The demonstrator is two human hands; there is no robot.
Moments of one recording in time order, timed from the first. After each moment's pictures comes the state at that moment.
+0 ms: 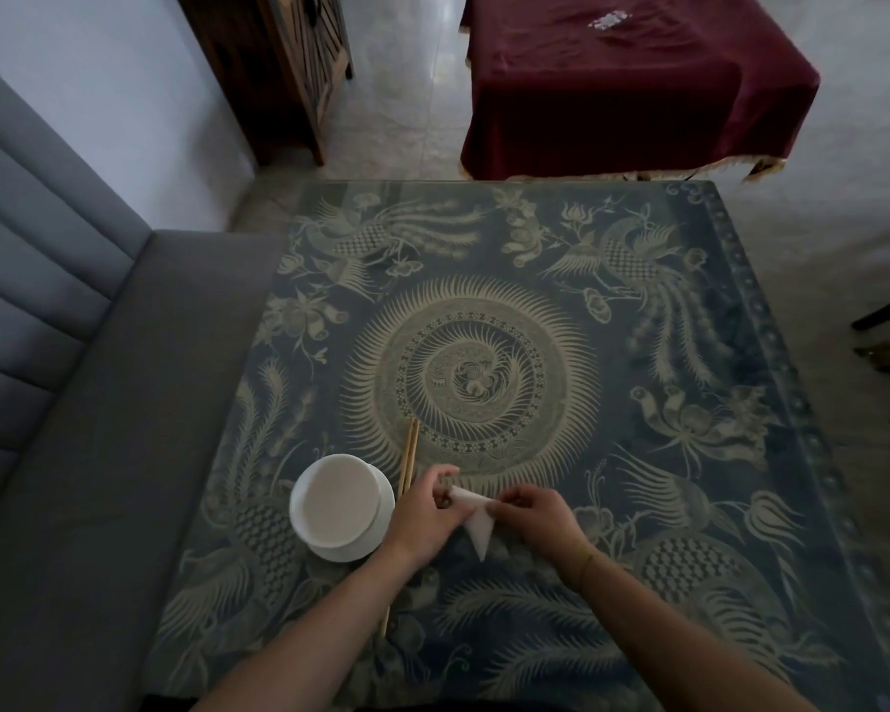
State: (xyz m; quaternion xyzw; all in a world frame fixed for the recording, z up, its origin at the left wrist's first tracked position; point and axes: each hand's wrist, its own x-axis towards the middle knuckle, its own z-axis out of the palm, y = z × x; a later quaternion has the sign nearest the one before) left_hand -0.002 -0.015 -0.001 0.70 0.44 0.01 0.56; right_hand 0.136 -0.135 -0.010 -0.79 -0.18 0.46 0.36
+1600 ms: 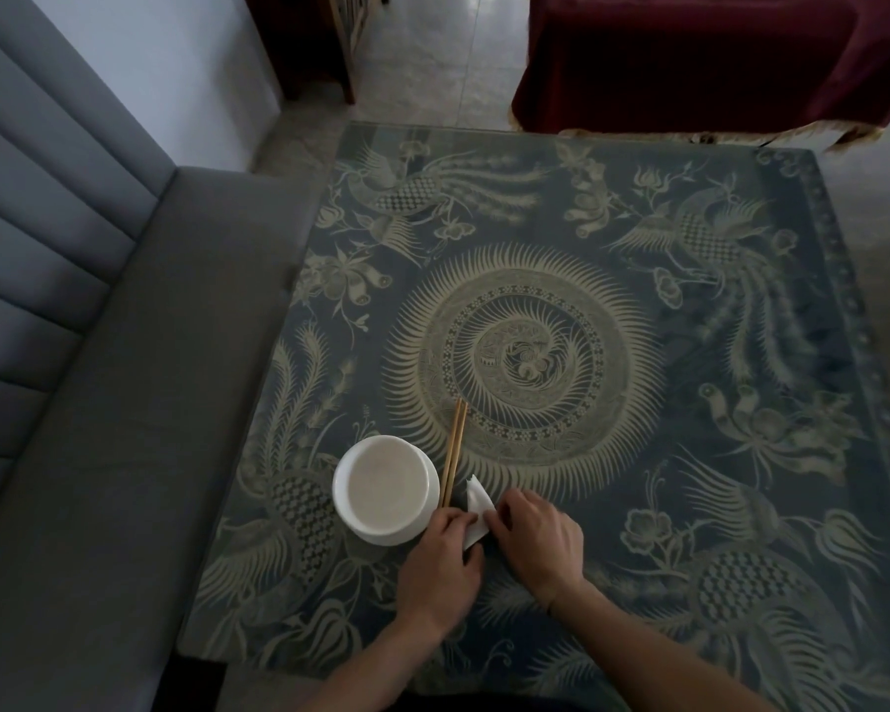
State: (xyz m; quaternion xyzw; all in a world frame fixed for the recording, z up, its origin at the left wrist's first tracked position) left_hand -0.061 -0.043 -0.021 0.80 0.45 -0.03 0.39; right_hand 0.072 -0.103 -0.030 -0.88 -0.41 0.23 0.08
